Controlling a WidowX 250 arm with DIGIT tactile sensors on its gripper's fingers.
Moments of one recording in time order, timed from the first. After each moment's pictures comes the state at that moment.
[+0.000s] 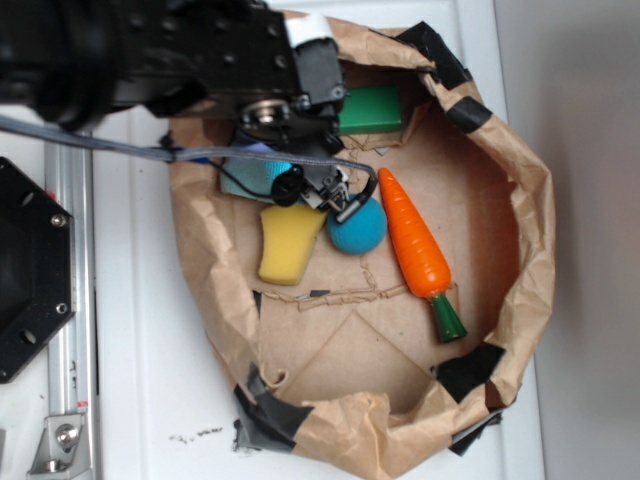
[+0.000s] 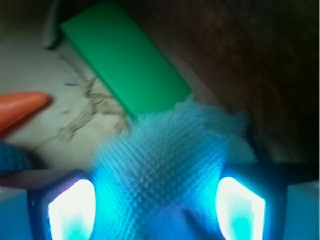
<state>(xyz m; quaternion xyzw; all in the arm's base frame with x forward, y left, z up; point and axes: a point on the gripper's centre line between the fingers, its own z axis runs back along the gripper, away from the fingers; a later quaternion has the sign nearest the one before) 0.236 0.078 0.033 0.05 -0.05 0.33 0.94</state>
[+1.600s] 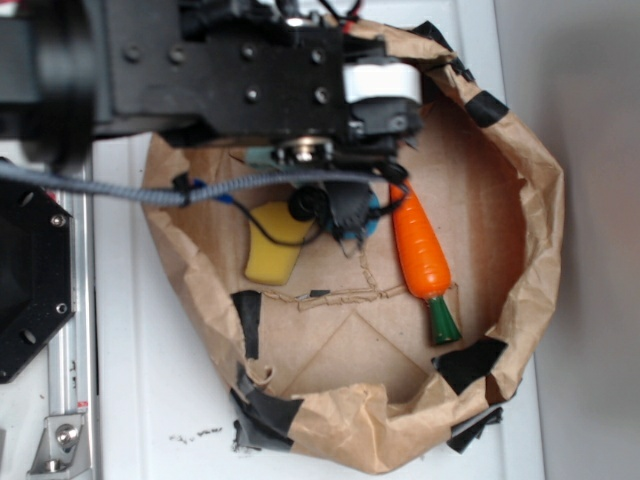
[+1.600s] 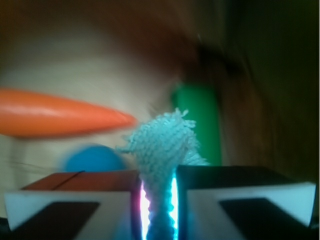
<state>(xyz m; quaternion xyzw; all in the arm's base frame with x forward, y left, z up) 0.277 0.039 0.105 0.05 -0.13 0.03 0.99</state>
